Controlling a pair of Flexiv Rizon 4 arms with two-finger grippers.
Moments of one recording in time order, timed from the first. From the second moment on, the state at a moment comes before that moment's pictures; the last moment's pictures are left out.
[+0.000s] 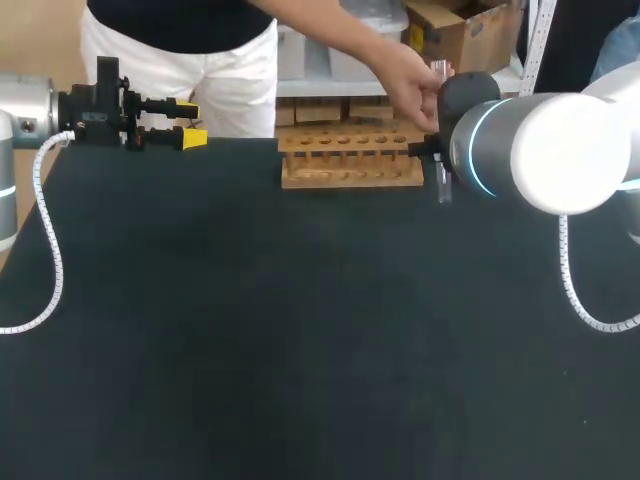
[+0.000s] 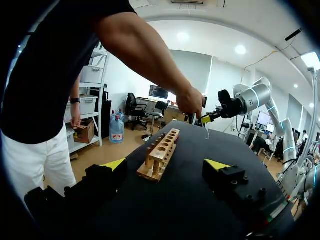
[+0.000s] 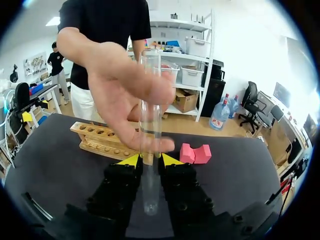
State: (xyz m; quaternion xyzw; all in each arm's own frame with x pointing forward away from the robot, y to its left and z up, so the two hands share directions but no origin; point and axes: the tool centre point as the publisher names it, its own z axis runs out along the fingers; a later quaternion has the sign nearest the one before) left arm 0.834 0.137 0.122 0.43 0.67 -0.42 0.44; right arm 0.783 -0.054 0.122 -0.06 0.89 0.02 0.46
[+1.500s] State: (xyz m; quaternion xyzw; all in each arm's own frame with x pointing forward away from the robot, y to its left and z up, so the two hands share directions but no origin) left arm 0.834 0.137 0.122 0.43 0.67 -0.42 0.44; right arm 0.783 -0.050 0.113 -0.08 0.89 0.01 0.45
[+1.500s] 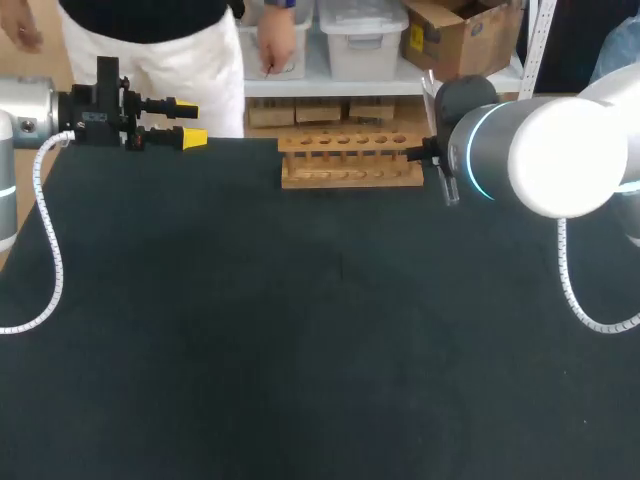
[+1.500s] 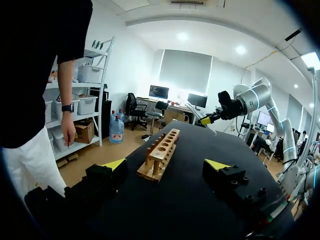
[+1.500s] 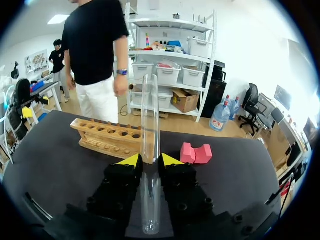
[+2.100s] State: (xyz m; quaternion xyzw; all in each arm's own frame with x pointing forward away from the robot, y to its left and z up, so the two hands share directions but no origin) left arm 0.834 0.137 0.122 0.43 0.67 -0.42 0.44; right arm 0.795 -0.002 0.075 -0.08 0.90 0.00 0.44
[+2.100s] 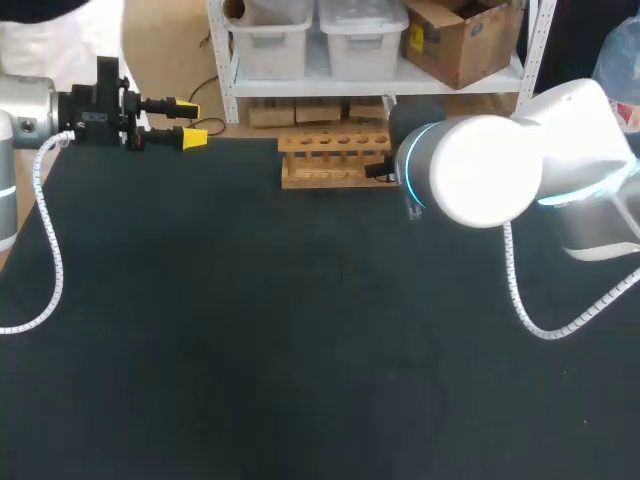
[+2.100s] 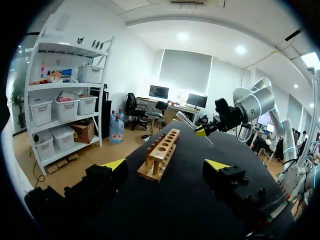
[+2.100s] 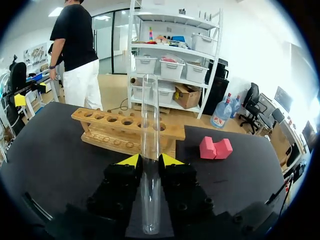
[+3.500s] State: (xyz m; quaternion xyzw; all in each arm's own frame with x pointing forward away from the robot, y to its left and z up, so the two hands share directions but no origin) left arm 0.834 0.137 0.122 0.43 0.67 -0.42 0.44; right arm 0.838 0.004 0.042 -0.08 0.92 0.00 0.39
